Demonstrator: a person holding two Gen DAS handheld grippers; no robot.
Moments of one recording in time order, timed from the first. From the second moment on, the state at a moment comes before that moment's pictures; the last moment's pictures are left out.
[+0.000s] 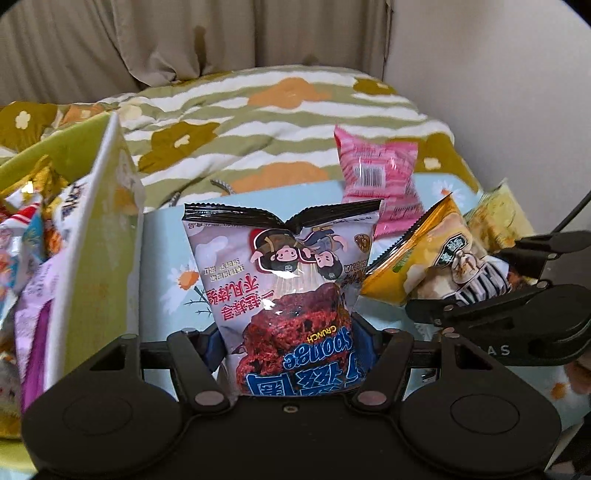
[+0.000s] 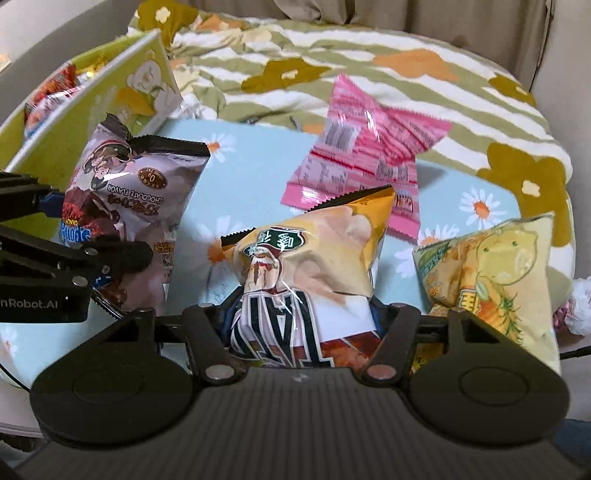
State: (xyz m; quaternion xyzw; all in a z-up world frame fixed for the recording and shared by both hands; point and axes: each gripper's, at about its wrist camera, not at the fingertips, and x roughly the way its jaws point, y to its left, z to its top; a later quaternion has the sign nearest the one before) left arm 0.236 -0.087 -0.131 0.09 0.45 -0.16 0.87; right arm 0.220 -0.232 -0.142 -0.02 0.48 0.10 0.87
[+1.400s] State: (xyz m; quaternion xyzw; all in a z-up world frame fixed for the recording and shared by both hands) left arm 0.266 0.191 -0.015 -0.04 0.40 -0.06 0.91; right arm 0.268 -0.001 0.019 0.07 0.35 0.17 0.92
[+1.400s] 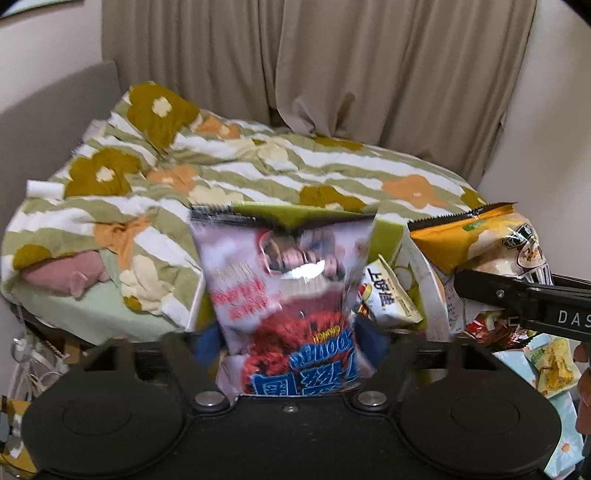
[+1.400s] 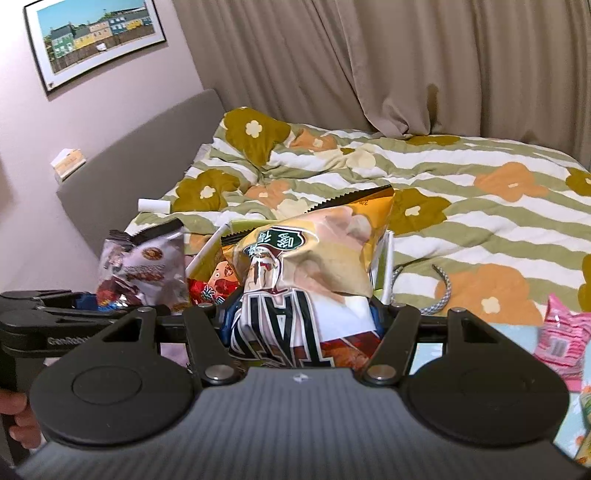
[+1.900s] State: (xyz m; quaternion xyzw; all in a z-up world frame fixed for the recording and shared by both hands) left arm 0.255 0.219 -0.022 -0.01 0.38 -0.09 0.92; right arm 0.277 0.033 0.011 0.08 0.36 0.10 0.92
